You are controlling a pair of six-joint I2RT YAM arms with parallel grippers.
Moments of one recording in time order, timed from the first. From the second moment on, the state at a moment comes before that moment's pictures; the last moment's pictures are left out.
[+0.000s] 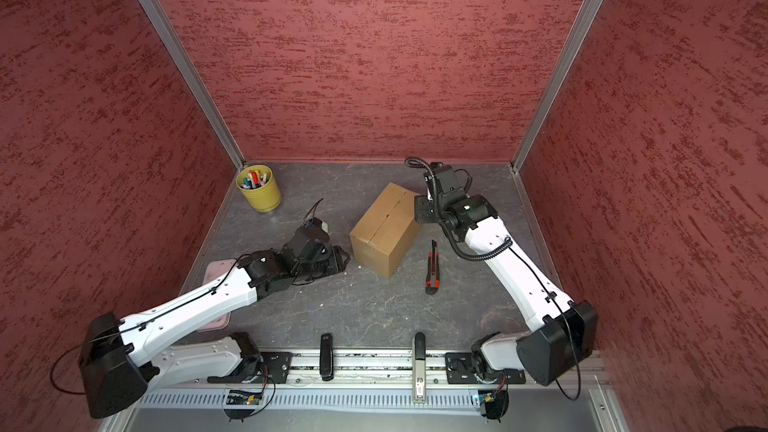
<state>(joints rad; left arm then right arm) -0.83 1.16 0.86 -0.56 -0.10 -0.96 0.44 1.38 1.41 -0.81 0.12 0.32</state>
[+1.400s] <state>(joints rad) -0.79 1.49 0.94 -0.34 -0.16 -0.94 0.23 1.85 1.59 -0.58 -0.19 0.25</state>
